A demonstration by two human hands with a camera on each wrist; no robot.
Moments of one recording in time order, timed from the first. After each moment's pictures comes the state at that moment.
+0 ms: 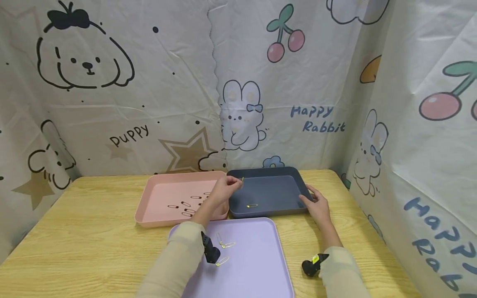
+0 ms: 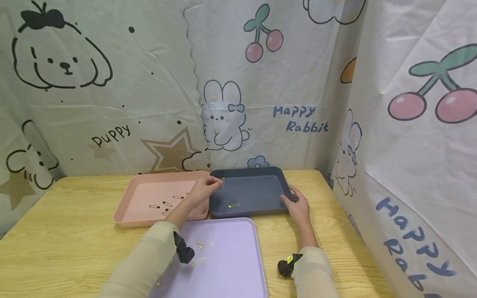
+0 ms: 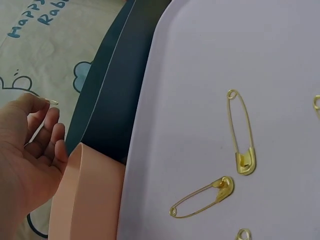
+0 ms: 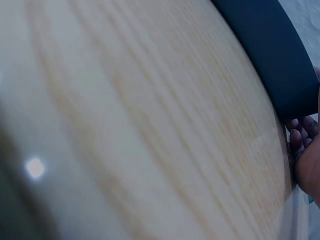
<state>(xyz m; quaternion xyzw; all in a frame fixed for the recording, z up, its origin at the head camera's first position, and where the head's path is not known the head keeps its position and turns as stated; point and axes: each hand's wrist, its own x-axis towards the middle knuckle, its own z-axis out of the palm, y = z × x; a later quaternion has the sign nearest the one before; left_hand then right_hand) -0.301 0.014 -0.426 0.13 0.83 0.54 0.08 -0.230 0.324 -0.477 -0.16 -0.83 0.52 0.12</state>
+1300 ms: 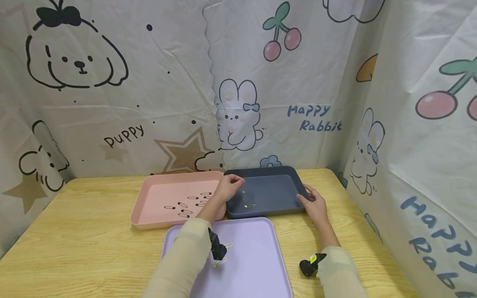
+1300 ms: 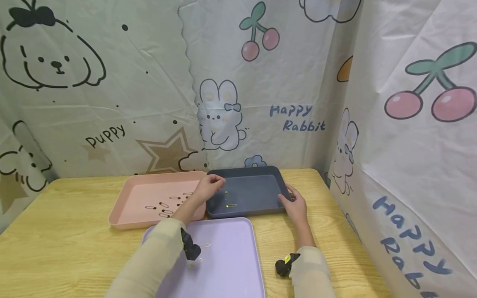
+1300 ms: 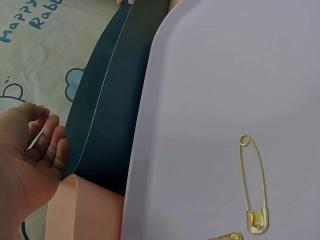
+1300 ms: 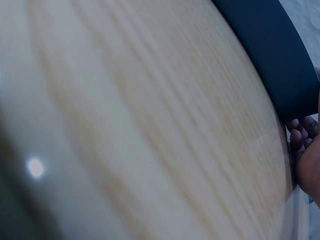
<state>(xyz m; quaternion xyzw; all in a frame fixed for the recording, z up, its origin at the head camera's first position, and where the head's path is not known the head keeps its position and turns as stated) -0.306 0.036 -0.425 0.12 0.84 0.53 0.07 -0.231 0.326 -0.481 -0.16 -0.83 0.52 0.11</state>
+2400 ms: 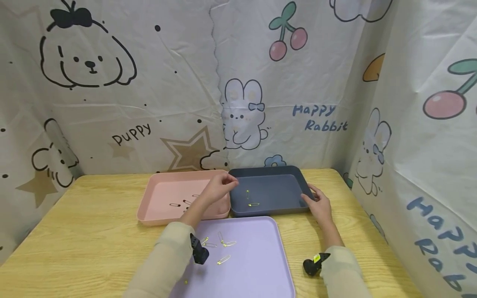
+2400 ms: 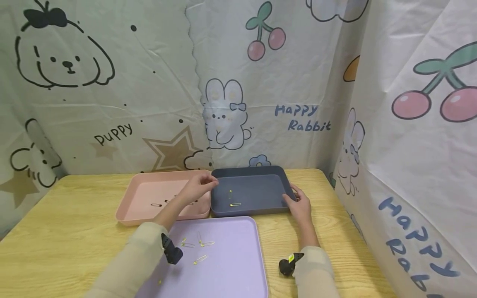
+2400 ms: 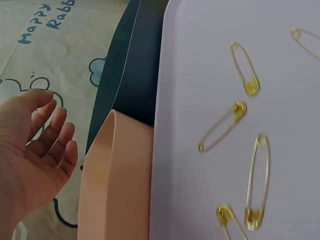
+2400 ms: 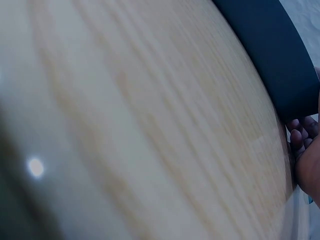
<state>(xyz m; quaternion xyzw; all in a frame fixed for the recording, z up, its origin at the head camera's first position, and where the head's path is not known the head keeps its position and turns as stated) -0.292 -0.012 -0.408 0.19 0.84 0.50 0.06 -0.229 0.324 -0.477 -0.16 -0.83 0.52 0.11</state>
